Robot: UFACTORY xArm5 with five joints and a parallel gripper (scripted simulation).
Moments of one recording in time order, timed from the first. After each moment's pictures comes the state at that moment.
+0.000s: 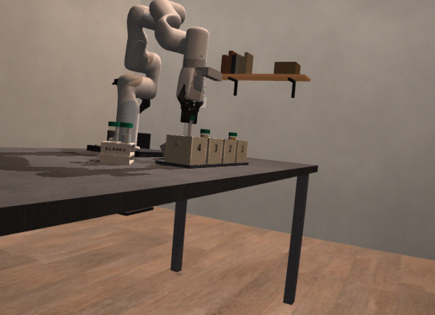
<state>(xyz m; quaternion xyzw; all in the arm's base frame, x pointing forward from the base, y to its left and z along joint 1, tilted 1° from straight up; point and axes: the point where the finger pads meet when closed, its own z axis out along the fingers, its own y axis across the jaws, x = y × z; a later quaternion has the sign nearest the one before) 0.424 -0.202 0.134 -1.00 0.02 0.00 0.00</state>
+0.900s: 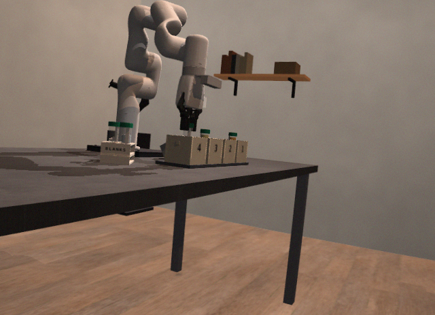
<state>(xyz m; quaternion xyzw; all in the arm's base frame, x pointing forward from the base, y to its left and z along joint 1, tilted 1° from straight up) 0.424 -0.202 0.110 -1.00 0.02 0.00 0.00</state>
